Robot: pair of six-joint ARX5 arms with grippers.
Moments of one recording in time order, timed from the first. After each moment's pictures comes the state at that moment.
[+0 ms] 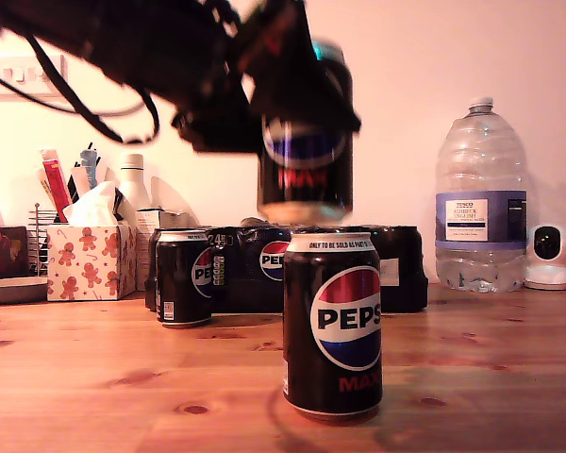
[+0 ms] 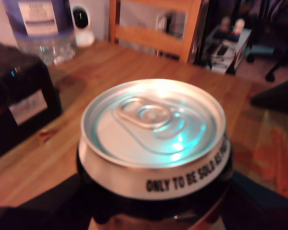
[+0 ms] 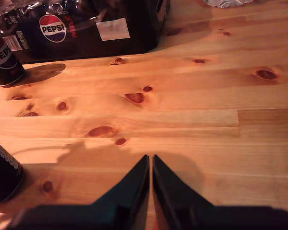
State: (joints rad) left arm -0.80 1.39 0.73 0.31 0.28 0.00; right arm -0.04 0.07 0.11 -0.46 -0.26 0.08
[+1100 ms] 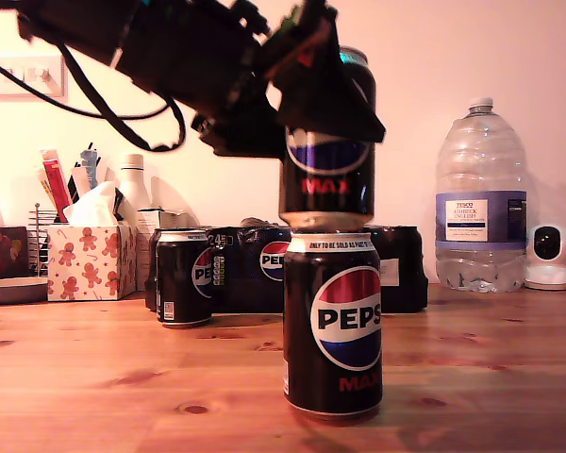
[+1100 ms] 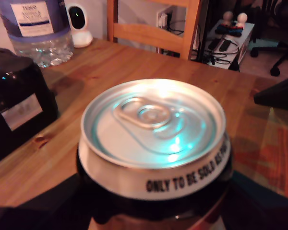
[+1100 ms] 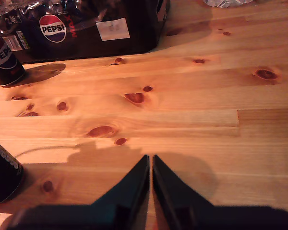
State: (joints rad) left arm -0.85 1.44 0.75 0.36 0.23 0.02; right arm -0.04 0.07 0.12 -0.46 -0.26 0.08
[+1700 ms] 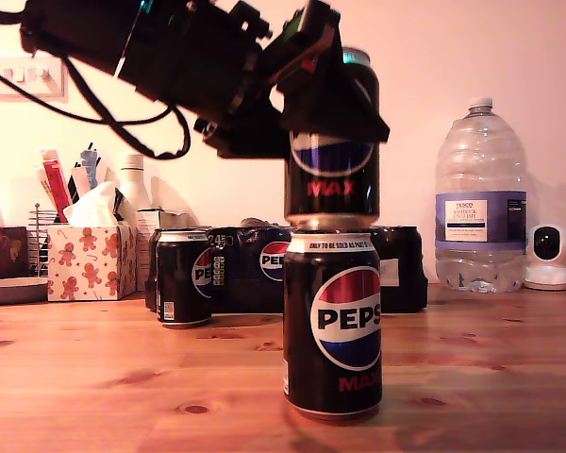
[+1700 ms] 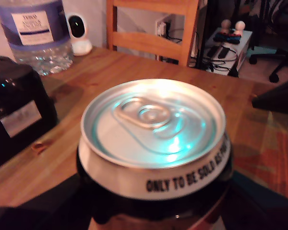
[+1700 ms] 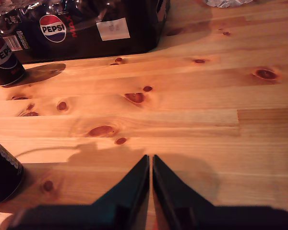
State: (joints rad) left arm -0.86 1.44 0.72 0.42 0.23 0.02; right arm -0.04 0.07 0.11 -0.46 -0.26 0.08
